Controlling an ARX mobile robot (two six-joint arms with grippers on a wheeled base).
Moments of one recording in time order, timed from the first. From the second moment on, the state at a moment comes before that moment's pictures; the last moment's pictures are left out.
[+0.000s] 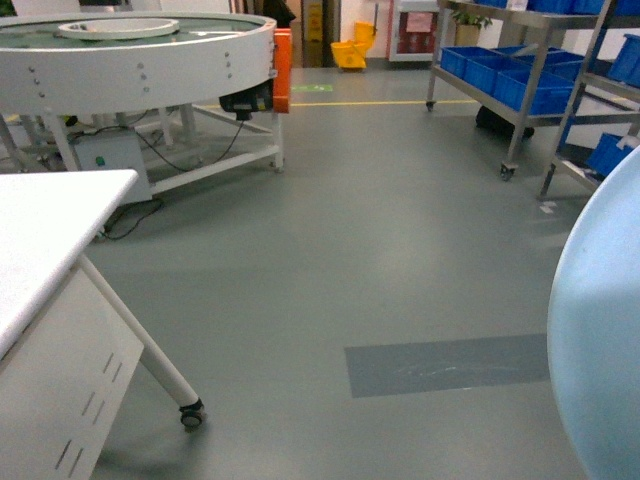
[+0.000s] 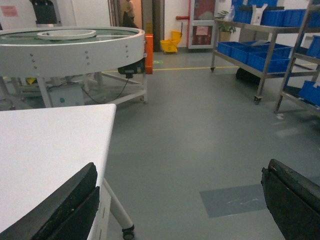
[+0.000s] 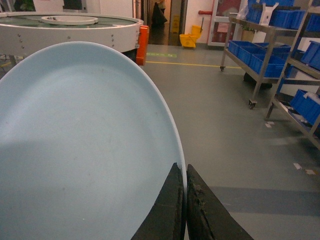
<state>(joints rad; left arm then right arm) 0.00 0.01 0.01 0.00 0.00 0.00 -0.09 0.22 0.08 0.11 -0.26 -0.05</state>
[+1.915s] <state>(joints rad) 0.00 0.01 0.01 0.00 0.00 0.00 -0.09 0.22 0.07 0.11 -0.26 -0.05</state>
